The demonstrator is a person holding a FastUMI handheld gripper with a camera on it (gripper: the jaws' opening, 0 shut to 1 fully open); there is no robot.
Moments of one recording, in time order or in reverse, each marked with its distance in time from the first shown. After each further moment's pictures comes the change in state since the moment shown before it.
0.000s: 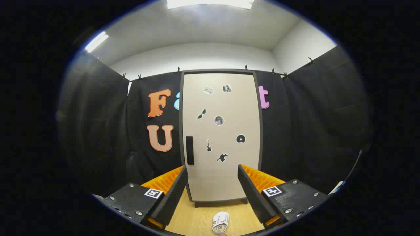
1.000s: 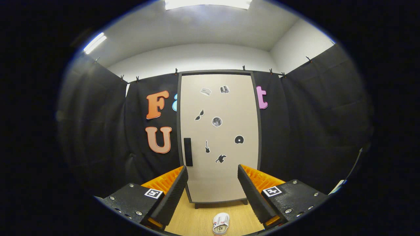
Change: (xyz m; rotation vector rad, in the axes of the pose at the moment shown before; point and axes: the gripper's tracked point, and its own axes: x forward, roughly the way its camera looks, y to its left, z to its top) arm 0.007 -0.004 -0.006 0.019 0.008 -0.010
